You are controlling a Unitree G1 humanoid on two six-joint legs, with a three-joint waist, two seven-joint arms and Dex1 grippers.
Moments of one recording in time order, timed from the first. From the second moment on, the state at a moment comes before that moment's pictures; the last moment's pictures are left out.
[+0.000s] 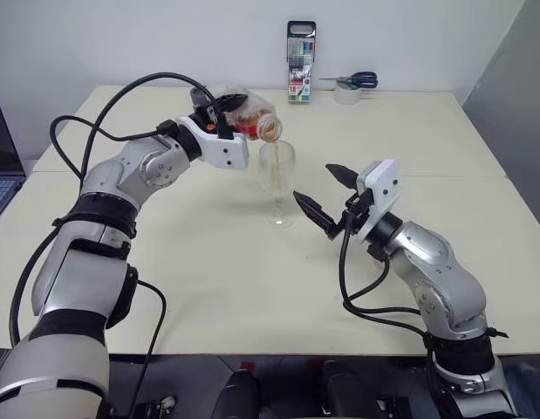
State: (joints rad) left arm -1.17 0.69 -0.35 0.94 0.70 -0.80 -0.07; right arm -0.40 -0.27 0.10 -0.46 0.32 0.53 0.43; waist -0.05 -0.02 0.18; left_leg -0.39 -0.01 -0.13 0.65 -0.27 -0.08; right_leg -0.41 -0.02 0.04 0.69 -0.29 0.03
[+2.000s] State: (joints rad) left arm -1.26 0.72 -0.41 1.04 0.79 -0.84 0.03; right arm -0.34 -0.25 0.14 -0.47 0.36 0.51 0.48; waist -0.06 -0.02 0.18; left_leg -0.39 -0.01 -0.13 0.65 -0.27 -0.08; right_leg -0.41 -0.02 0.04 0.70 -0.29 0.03
